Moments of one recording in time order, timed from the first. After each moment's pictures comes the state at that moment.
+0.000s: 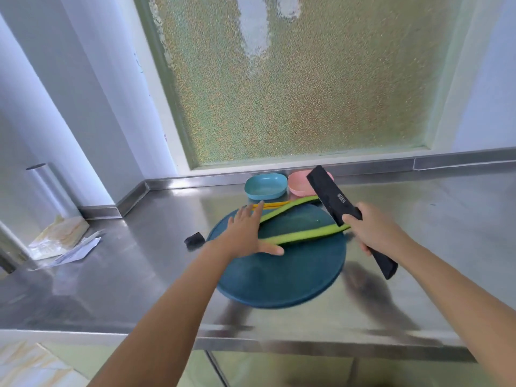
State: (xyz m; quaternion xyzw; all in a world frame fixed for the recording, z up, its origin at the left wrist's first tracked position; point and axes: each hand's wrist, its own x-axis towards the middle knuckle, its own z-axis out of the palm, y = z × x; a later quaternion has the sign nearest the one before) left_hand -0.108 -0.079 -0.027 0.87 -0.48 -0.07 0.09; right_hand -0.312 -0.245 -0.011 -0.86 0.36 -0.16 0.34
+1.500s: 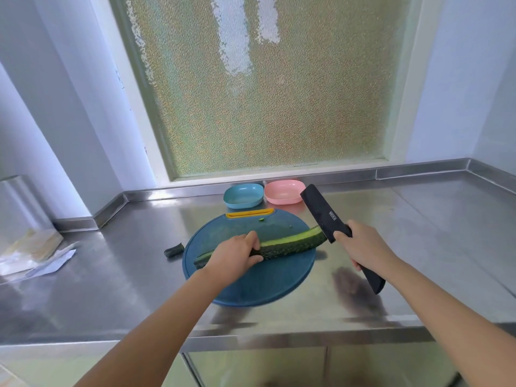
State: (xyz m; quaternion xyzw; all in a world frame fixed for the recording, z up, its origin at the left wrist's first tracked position) left_hand -0.154 -0.070 -0.041 0.82 -0.56 0.05 0.09; right_hand -0.362 -0.244 -0.022 -0.84 0.38 -0.18 0.33
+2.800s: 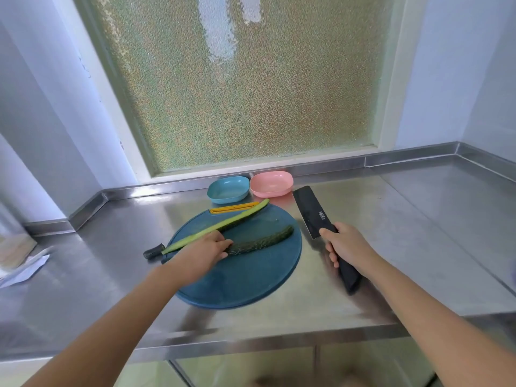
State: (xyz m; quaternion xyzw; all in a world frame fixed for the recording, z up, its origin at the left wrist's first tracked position) left_hand -0.123 -0.060 -0.036 0.80 -0.60 -0.01 -0.03; right_hand -0.351 -0.261 -0.055 -0.73 0.38 -0.21 0.53
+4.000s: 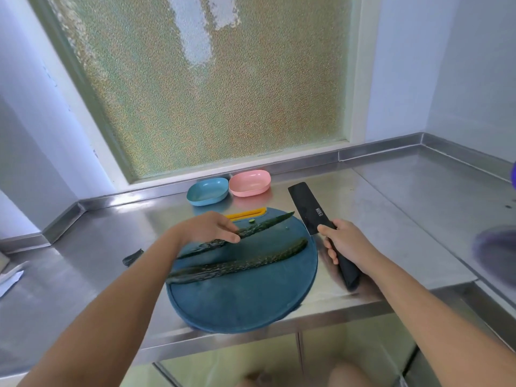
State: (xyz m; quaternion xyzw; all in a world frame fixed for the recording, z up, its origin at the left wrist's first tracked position) left_hand -0.135 -0.123 -0.002 0.81 -0.50 -0.27 0.13; right_hand -0.399 -0.265 -0.057 -0.70 0.38 -0.23 0.55
